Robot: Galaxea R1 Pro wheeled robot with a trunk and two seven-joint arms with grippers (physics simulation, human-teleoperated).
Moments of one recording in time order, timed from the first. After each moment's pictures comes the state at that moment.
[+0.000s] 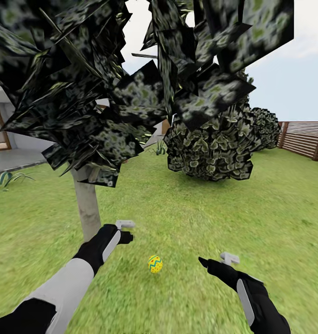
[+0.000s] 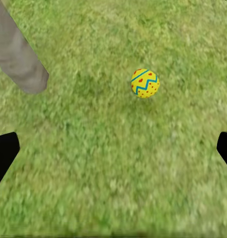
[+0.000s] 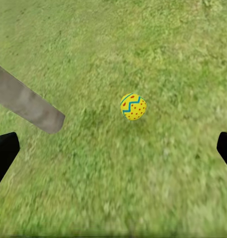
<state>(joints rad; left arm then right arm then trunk) -0.83 -0.06 -0.22 -0.59 0.24 0.67 0.21 -0.38 0.05 -0.32 -0.97 -0.07 0.47 0.37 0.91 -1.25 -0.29</state>
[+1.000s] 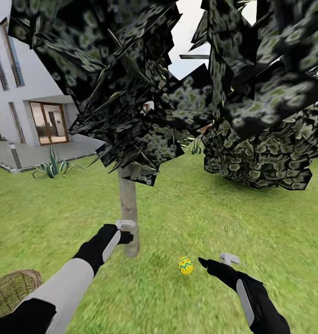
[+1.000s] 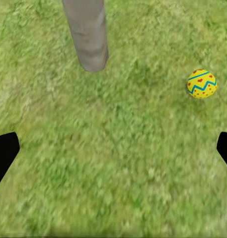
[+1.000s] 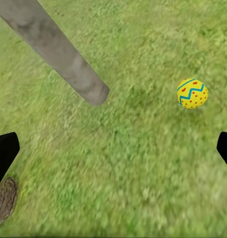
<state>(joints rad) -0.83 -0.06 -0.22 -0.59 0.24 0.67 0.20 -0.38 0.05 -0.32 -0.97 -0.07 0.48 0.36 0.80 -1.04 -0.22</state>
